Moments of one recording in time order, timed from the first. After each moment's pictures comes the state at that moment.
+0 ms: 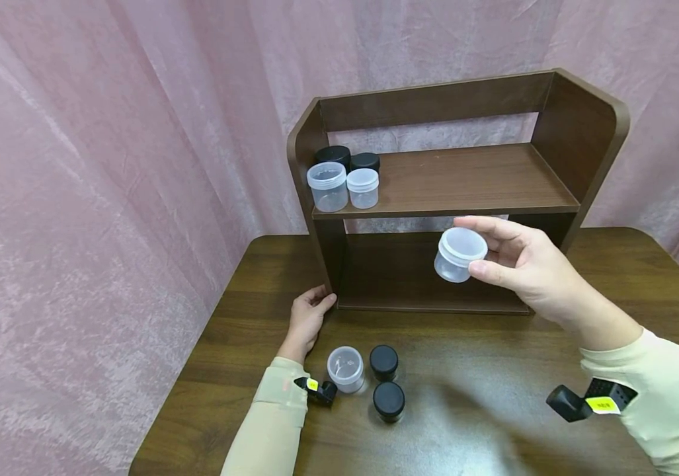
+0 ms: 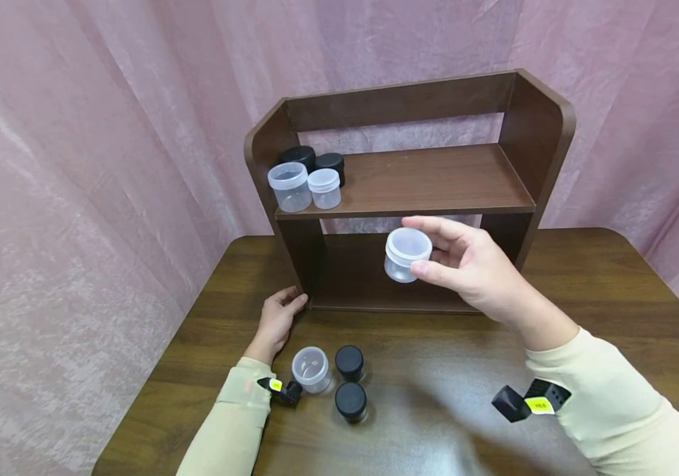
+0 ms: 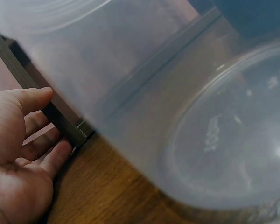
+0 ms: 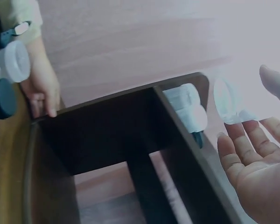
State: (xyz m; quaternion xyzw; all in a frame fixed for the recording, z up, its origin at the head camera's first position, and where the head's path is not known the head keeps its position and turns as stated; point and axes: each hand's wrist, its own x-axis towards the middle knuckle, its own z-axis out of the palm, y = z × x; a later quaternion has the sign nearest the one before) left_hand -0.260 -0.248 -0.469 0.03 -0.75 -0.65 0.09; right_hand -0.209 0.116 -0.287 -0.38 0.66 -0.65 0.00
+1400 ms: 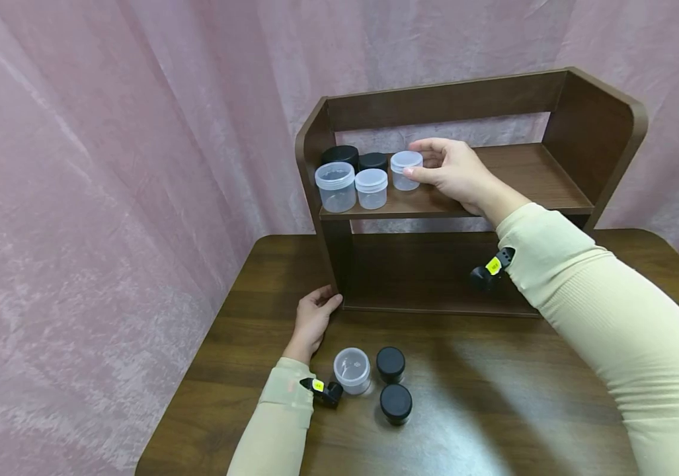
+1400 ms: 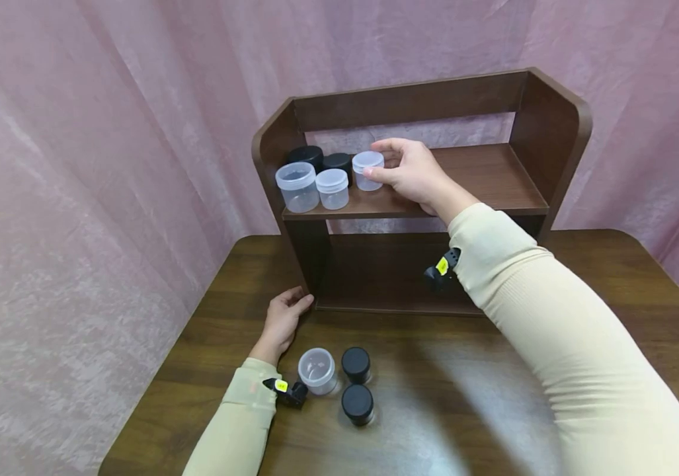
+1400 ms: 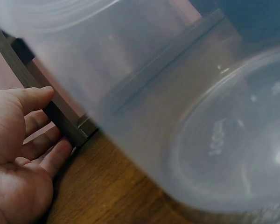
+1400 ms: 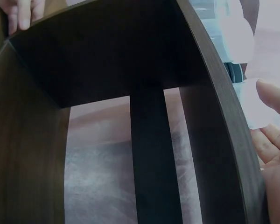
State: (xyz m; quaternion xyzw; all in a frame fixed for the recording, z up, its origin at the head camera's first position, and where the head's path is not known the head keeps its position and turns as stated) left_hand -0.281 -0.257 -0.499 0.05 -0.74 -0.66 0.10; right_hand -0.348 0.042 -0.230 -0.21 0.81 -0.54 0.00
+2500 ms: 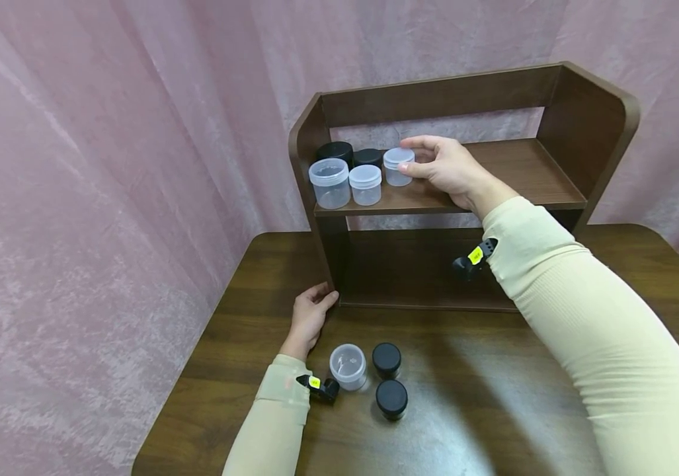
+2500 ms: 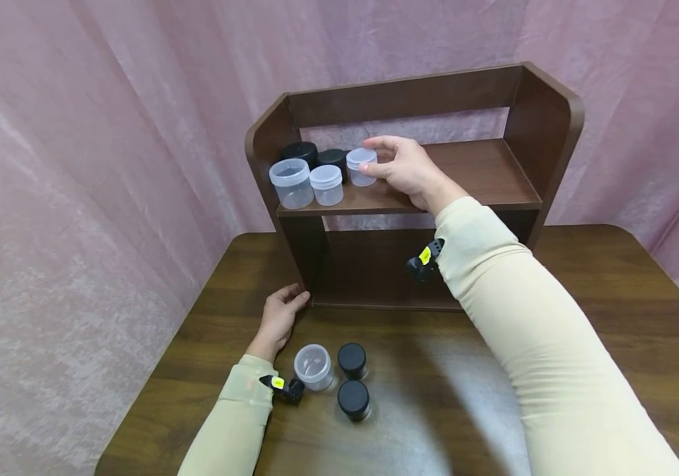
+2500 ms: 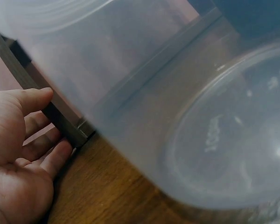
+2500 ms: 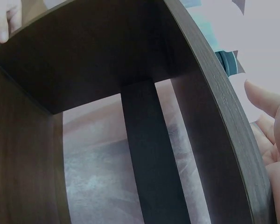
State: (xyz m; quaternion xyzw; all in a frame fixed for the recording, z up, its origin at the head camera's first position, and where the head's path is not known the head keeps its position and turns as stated) left_hand -0.281 -0.264 -0.493 0.05 -0.76 -0.65 0.09; right_hand -0.359 0.032 -0.229 -0.18 0.78 -0.59 0.05
